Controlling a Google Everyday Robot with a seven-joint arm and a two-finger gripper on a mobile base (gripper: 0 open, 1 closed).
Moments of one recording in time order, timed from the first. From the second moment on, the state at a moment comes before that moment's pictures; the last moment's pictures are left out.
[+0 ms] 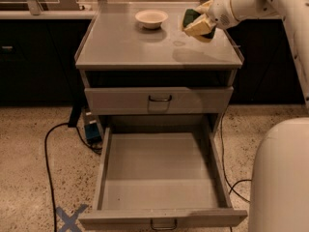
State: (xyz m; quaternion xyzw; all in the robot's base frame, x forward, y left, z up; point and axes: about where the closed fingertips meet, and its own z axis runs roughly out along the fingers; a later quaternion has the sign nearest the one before) arm 0.783 -0.137 0.946 -0.54 0.69 0.10 0.47
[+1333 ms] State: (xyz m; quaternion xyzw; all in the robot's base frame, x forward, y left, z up) arm 0.854 -0.065 0.861 -0.56 0.70 0.11 0.42
